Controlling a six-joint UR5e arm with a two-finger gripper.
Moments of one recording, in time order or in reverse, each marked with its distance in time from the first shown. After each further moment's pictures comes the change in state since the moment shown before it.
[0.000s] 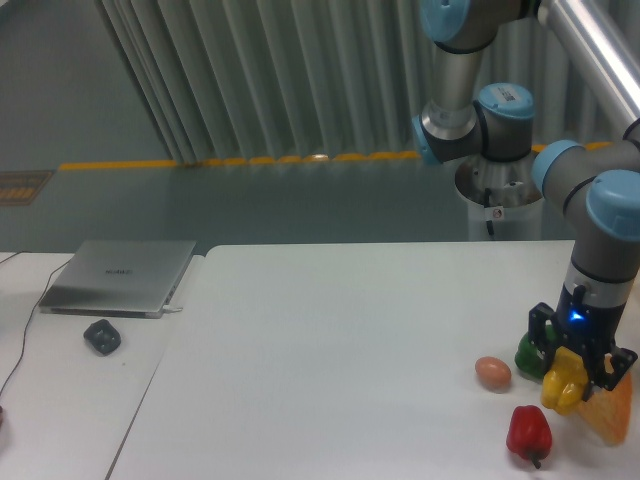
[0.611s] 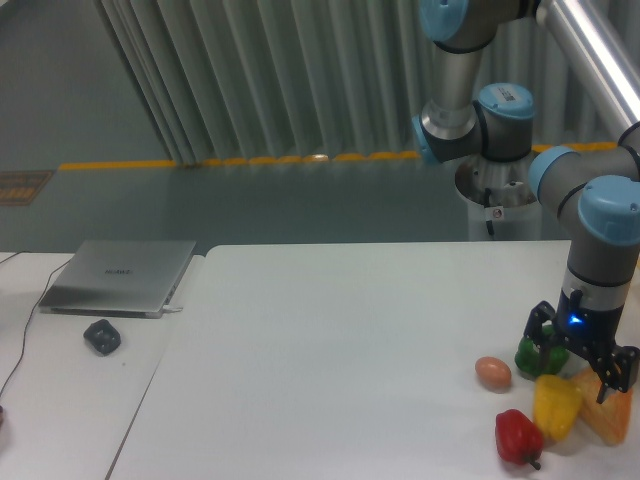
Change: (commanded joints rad) arm -0.002 0.008 -0.026 0.041 0.032 0.000
